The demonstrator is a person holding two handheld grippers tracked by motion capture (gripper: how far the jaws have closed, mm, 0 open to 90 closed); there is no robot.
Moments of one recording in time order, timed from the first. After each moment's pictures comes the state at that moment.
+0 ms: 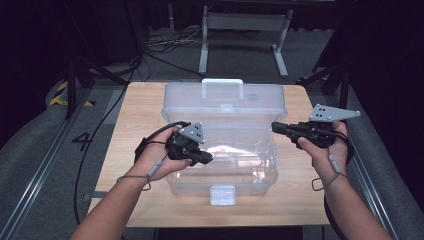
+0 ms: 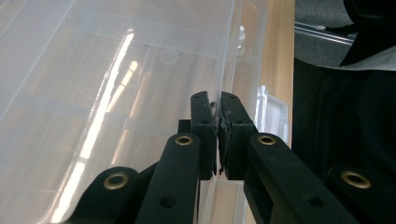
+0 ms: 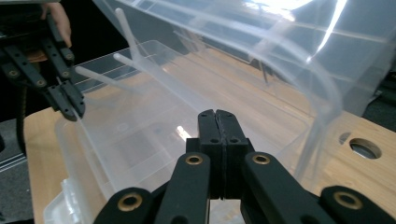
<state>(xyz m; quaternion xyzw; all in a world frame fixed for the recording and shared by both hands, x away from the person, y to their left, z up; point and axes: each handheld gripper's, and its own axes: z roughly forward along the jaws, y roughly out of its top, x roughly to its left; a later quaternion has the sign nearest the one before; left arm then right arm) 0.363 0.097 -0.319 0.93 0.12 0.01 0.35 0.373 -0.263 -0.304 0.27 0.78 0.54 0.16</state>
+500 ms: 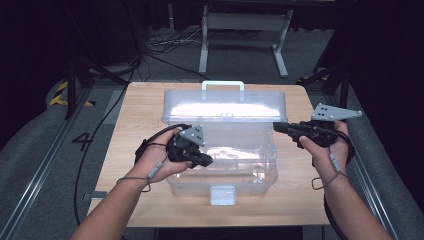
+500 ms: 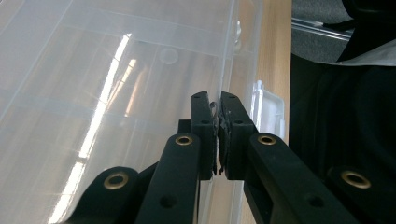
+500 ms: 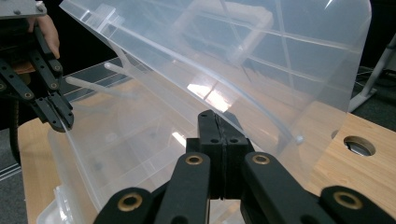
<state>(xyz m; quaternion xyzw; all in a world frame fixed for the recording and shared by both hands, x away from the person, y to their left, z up) 0.360 0.096 -0.322 0.93 0.12 0.01 0.34 0.375 -0.267 -0.307 0.28 0.78 0.54 0.15</state>
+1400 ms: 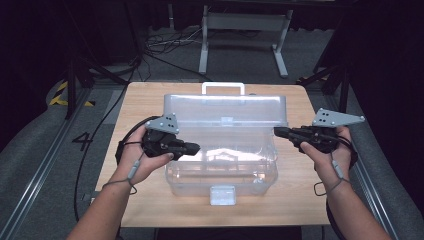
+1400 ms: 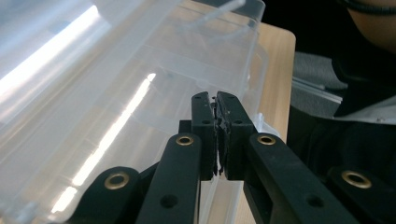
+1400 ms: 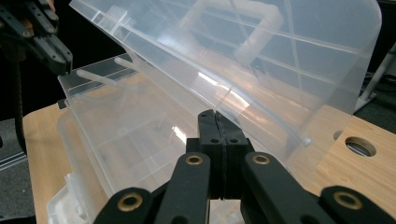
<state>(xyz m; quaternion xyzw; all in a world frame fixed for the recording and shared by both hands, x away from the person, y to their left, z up) 0.352 0.149 -0.301 0.87 0.19 0.03 0.45 0.361 -0.266 -0.306 0.27 0.78 0.54 0.16</state>
